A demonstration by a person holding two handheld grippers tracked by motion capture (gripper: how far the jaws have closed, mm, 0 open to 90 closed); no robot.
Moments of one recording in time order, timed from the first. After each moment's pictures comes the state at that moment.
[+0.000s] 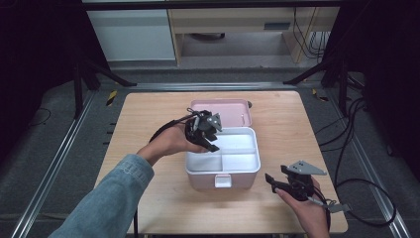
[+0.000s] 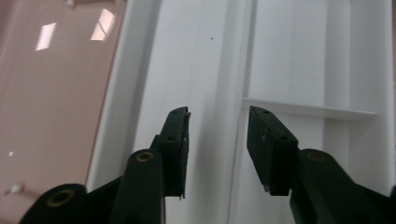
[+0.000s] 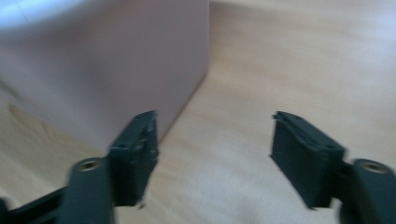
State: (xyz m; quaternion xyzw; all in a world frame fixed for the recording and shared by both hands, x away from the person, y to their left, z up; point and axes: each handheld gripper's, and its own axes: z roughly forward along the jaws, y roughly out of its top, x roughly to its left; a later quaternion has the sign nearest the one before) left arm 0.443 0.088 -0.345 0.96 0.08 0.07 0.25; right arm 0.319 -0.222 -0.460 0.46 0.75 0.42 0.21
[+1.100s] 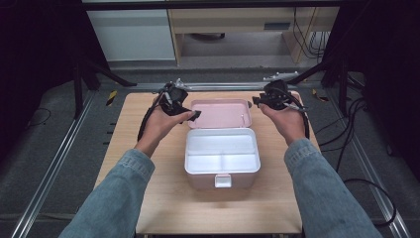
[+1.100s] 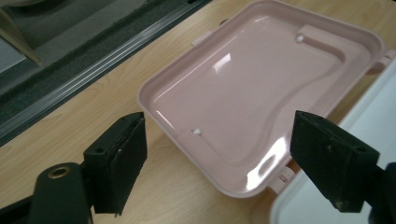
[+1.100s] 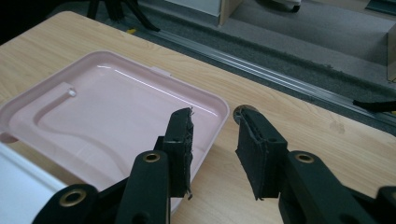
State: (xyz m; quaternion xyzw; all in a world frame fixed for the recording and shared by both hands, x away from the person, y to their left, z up) left arm 0.504 0.157 -0.336 0.84 0.37 0.19 0.33; right arm 0.506 -0.164 -0.326 0.45 0.78 0.38 0.23
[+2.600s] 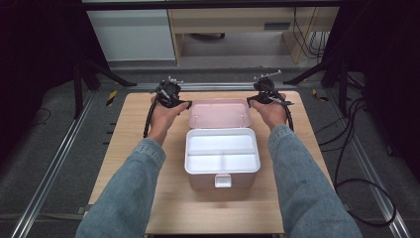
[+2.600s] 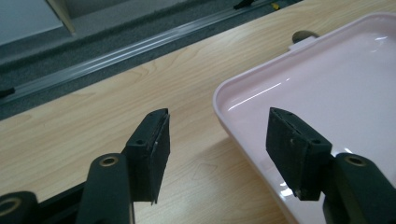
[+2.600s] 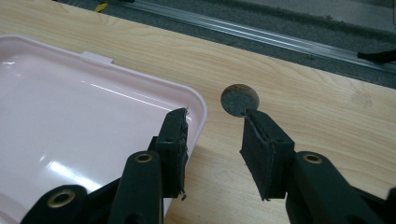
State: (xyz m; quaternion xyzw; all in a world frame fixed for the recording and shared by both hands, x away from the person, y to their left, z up) left arm 0.560 0.176 -0.382 0.79 0.47 0.21 0.33; right arm 0.577 -0.152 -0.383 0.52 0.76 0.32 0.19
